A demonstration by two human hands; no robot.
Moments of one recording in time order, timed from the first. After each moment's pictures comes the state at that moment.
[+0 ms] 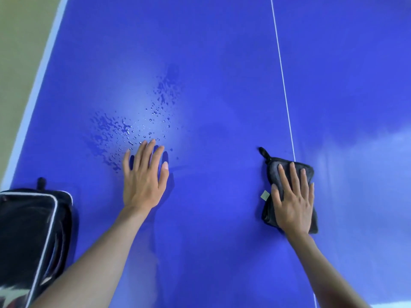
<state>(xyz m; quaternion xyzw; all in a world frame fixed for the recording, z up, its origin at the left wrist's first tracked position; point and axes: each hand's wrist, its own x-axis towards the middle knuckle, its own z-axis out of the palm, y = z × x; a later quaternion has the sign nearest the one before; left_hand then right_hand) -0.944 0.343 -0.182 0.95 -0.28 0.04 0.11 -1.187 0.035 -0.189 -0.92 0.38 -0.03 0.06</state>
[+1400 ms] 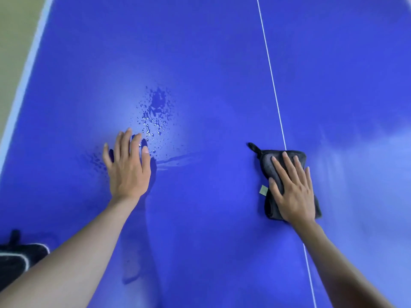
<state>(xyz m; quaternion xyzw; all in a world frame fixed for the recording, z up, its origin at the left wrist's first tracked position) -0.830 0.281 -0.189 0.97 -0.20 0.06 0.13 -1.102 -0.047 -0.182 -0.95 0.29 -0.05 0.10</state>
